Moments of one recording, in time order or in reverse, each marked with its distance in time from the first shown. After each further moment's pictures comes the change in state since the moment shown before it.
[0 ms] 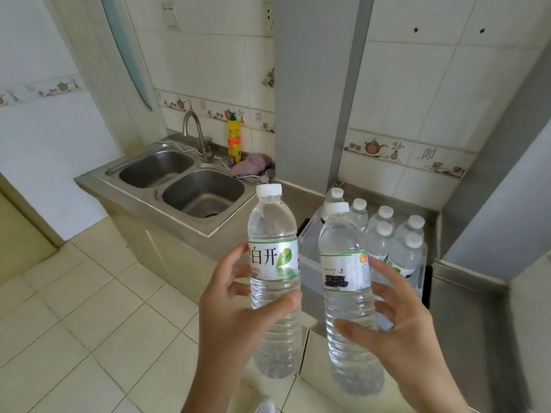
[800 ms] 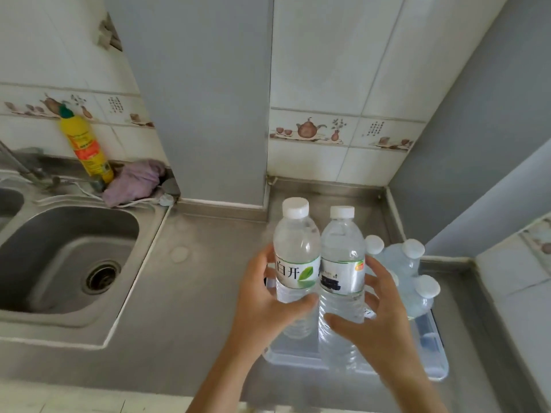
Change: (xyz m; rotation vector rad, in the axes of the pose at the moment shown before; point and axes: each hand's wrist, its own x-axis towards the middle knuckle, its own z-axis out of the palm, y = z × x) left_hand 0.255 -0.110 0.171 -0.067 -0.684 -0.061; right_hand 0.200 0.081 0.034 -0.125 0.460 0.192
